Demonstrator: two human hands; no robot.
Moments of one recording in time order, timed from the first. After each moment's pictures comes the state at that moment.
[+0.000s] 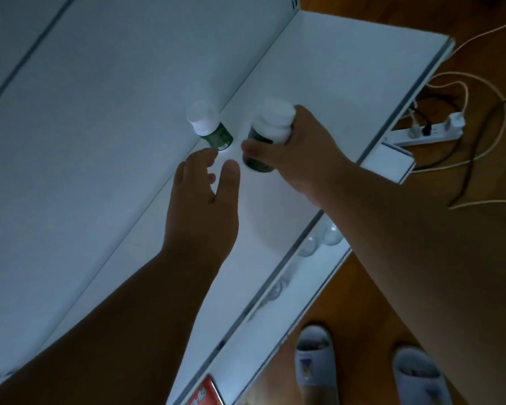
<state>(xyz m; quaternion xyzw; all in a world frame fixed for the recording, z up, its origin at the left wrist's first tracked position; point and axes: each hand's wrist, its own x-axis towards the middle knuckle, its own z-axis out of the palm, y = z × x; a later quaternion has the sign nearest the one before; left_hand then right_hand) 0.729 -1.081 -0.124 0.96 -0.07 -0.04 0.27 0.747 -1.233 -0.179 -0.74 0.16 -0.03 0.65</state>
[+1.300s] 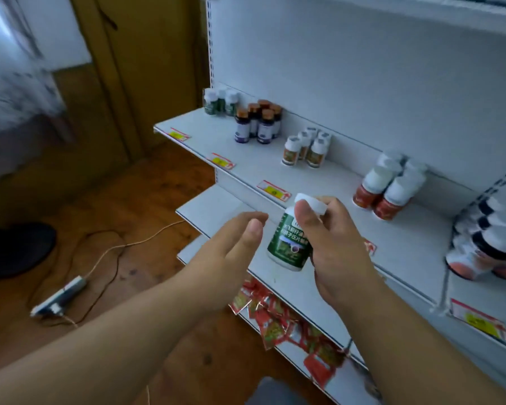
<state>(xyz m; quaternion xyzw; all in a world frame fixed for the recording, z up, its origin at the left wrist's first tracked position) 0.074 -0.534 0.350 0.76 0.34 0.20 0.52 0.232 -0.605 0.365 -0.60 -0.31 0.36 0.65</state>
